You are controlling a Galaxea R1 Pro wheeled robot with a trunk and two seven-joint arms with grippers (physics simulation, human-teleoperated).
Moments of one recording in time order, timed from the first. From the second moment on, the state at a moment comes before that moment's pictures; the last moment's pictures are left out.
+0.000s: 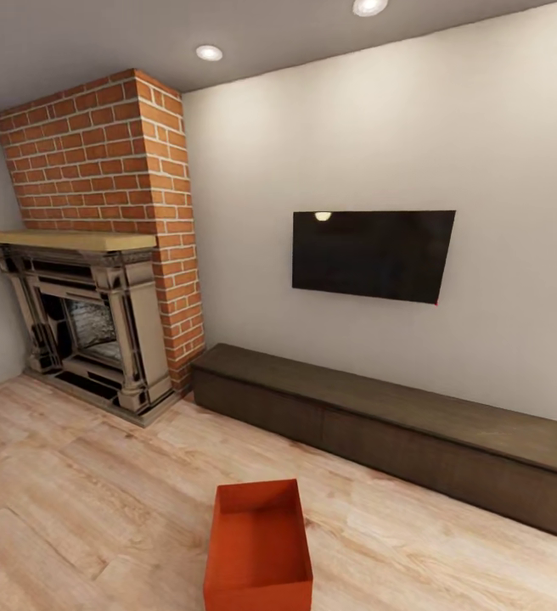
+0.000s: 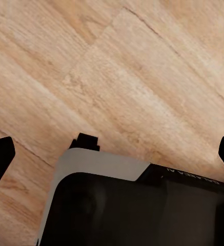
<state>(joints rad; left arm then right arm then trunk) -0.23 0.02 -0.23 0.00 0.52 -0.04 0.00 -0.18 -0.03 0.17 0.03 0.04 -0.13 -0.03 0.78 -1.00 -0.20</state>
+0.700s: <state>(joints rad) -0.23 0.02 -0.23 0.00 0.52 -0.04 0.00 -0.18 -0.03 0.17 0.03 0.04 -0.13 -0.03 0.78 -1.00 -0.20</state>
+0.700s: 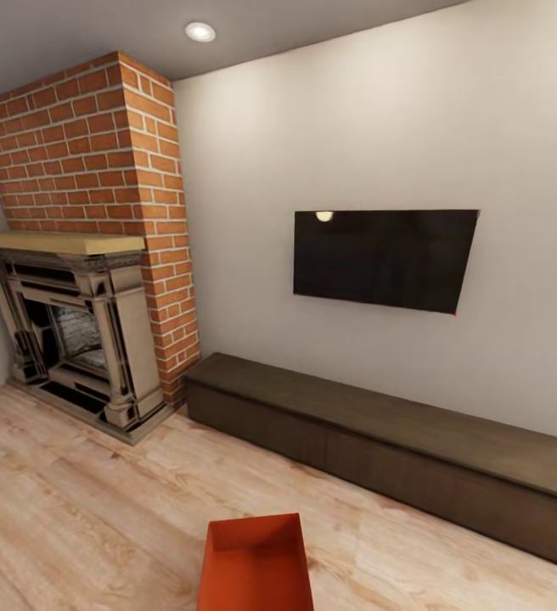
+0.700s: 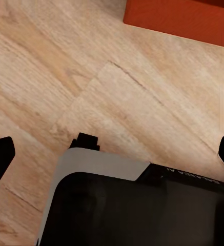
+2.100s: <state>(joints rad) -0.23 0.02 -0.23 0.00 0.52 -0.05 0.00 -0.18 -0.03 0.17 0.03 0.04 -0.14 -0.03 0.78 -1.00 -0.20</state>
